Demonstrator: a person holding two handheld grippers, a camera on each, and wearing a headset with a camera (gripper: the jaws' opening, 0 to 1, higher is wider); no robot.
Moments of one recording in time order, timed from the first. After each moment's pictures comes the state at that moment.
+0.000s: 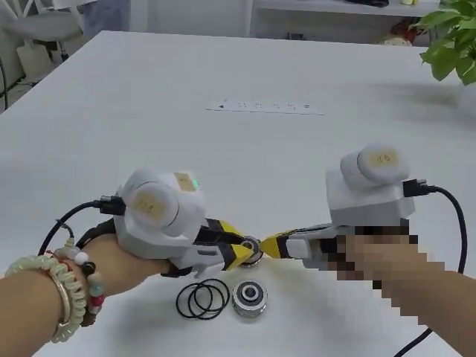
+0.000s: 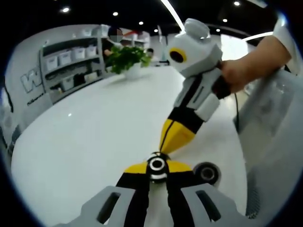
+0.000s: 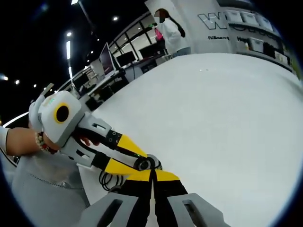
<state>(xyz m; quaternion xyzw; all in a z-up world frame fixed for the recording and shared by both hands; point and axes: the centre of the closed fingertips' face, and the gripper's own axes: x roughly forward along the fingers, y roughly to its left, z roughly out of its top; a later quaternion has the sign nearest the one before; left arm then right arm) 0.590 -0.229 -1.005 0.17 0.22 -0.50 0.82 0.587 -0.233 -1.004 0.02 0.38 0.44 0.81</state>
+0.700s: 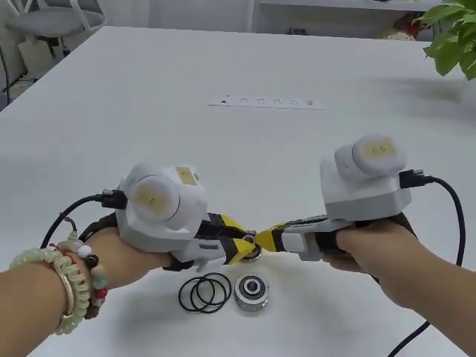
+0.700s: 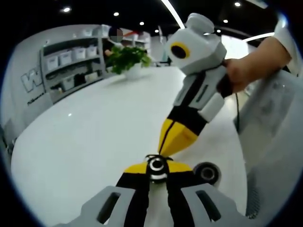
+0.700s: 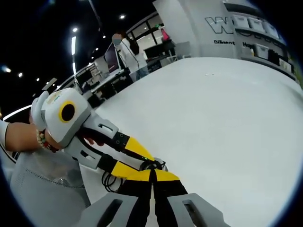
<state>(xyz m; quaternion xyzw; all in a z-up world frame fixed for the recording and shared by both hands) 0.590 -0.228 -1.004 0.16 0.22 -0.50 0.82 0.585 -0.227 -0.999 0.01 0.37 0.46 0.81</state>
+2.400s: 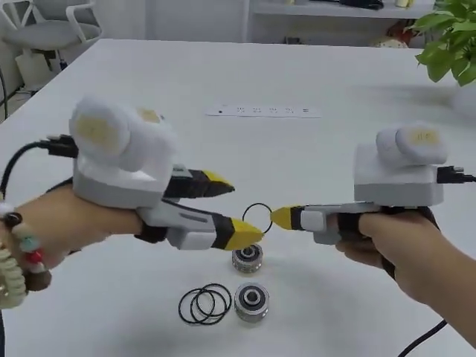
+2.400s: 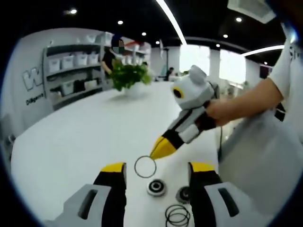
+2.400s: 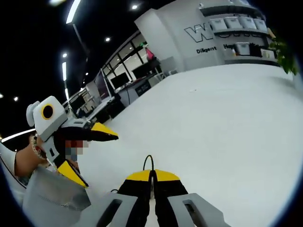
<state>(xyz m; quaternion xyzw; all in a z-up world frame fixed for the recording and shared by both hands) 0.580 -0.215 -0.898 0.10 0.19 -0.52 0.83 0.613 -0.252 -0.954 0.10 0.32 0.41 0.85</state>
